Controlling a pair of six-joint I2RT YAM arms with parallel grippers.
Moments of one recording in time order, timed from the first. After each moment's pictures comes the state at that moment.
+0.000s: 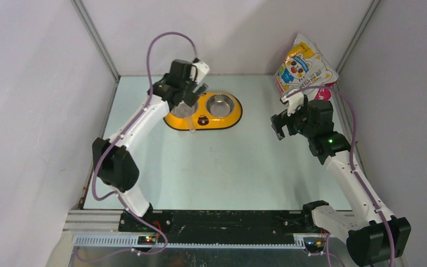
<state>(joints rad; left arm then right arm) -0.39 1.74 1.66 -0.59 -0.30 0.42 0.22 1.03 0.93 -0.36 -0.23 -0.31</state>
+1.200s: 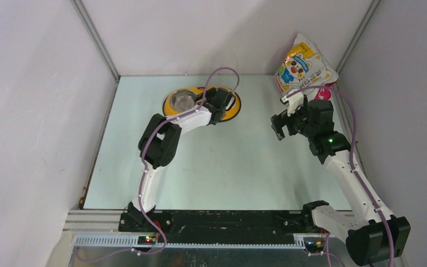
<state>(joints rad) -0.62 2.19 1.64 -0.34 -0.70 0.69 0.22 1.03 0.93 -0.36 -0.26 -0.32</state>
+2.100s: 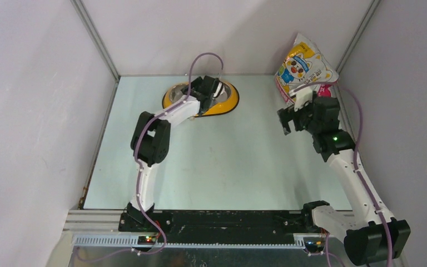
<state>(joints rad) -0.51 2.20 1.74 -0.39 -0.66 0.63 0.20 1.03 0.94 -0.37 -0.18 -0.31</state>
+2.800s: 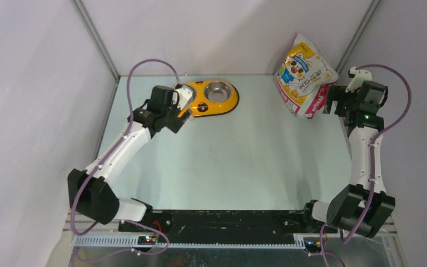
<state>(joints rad) -0.38 1.35 1.23 -0.59 -0.24 0.42 -0.34 1.25 1.18 -0.43 -0.17 -0.12</state>
